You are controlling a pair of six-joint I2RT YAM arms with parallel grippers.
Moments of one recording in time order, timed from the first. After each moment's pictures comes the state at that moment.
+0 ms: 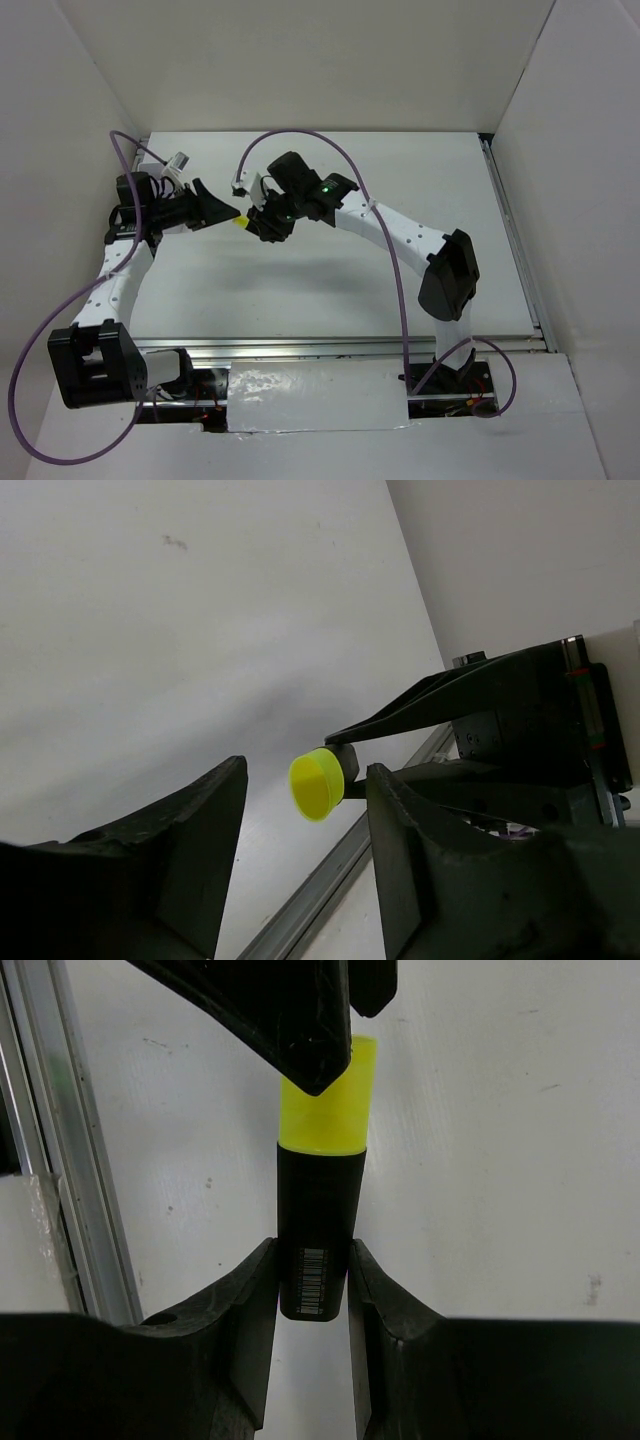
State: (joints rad) left arm 0.15 1.23 0.94 -0.21 0.98 -0.45; right arm 0.87 1.92 1.84 -0.67 -0.36 -0.32
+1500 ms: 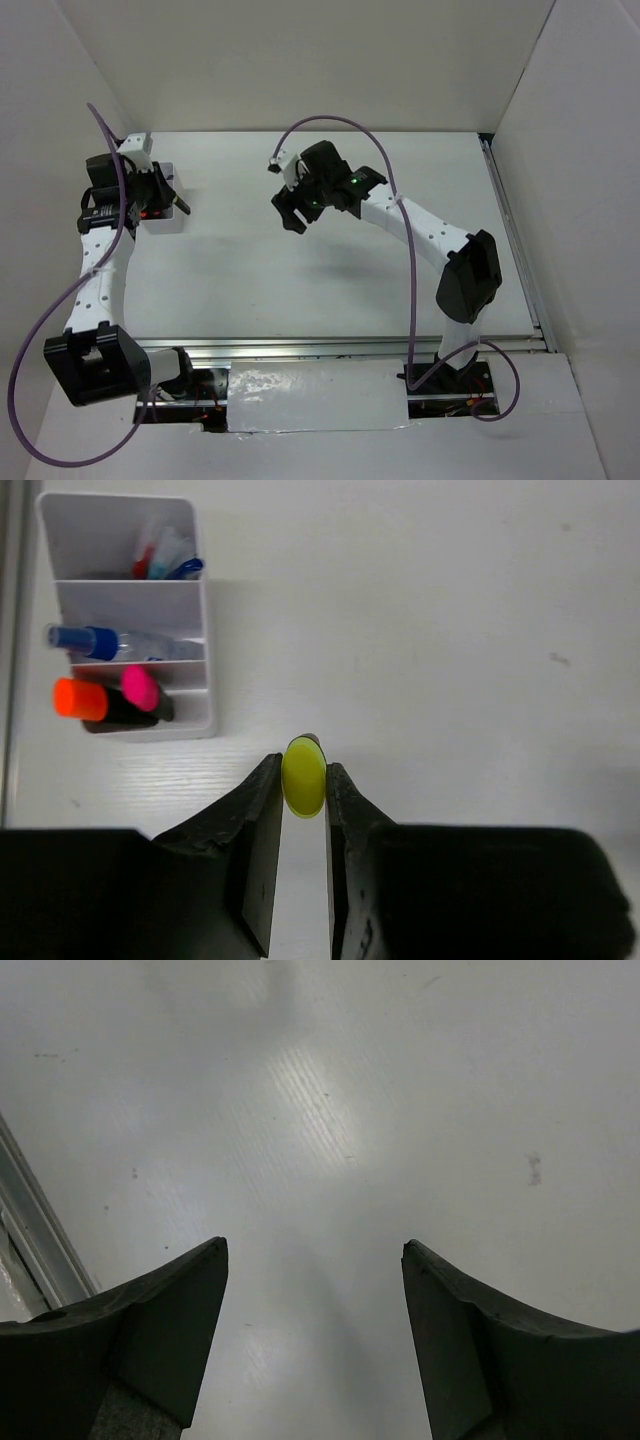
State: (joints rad) left arm 0.25 1.23 1.16 -0.46 0.32 -0.03; right arm 0.75 1.82 1.69 -0.61 -0.27 -0.20
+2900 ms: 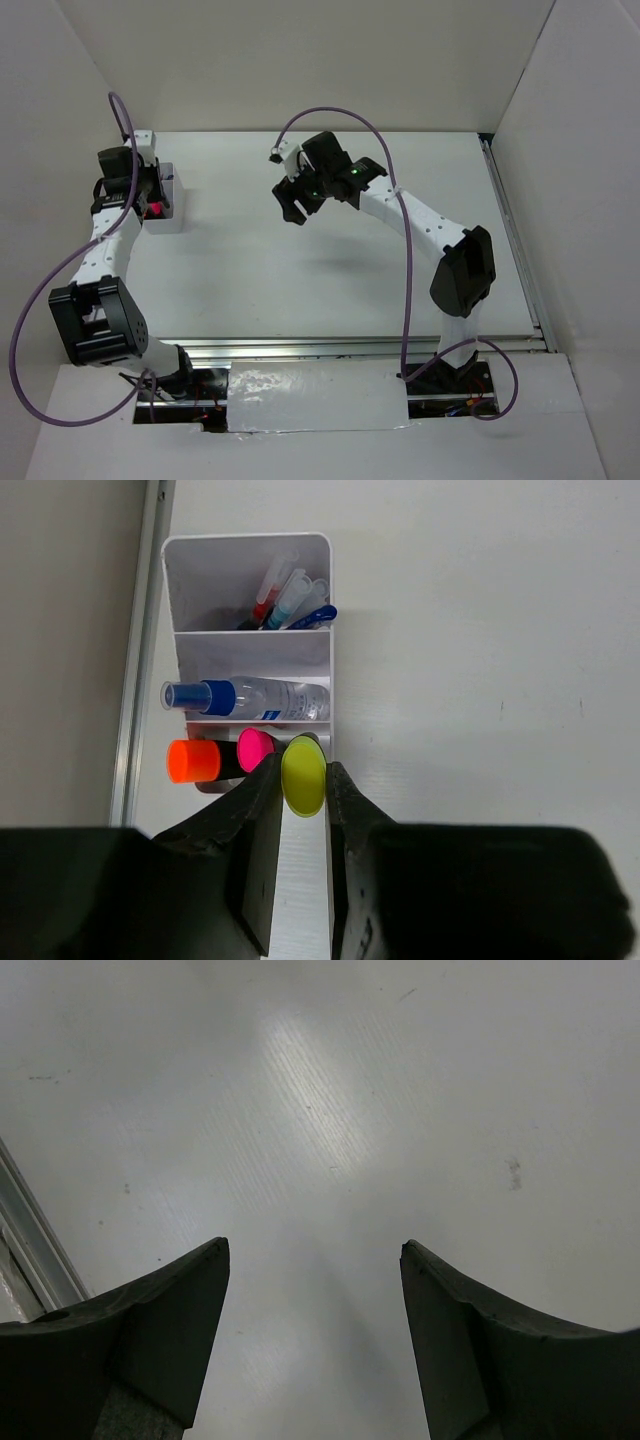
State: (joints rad) left arm 0.26 1.45 1.18 -0.25 0.10 0.13; right arm 0.70 1.87 1.80 -0.66 -0.28 -0.19
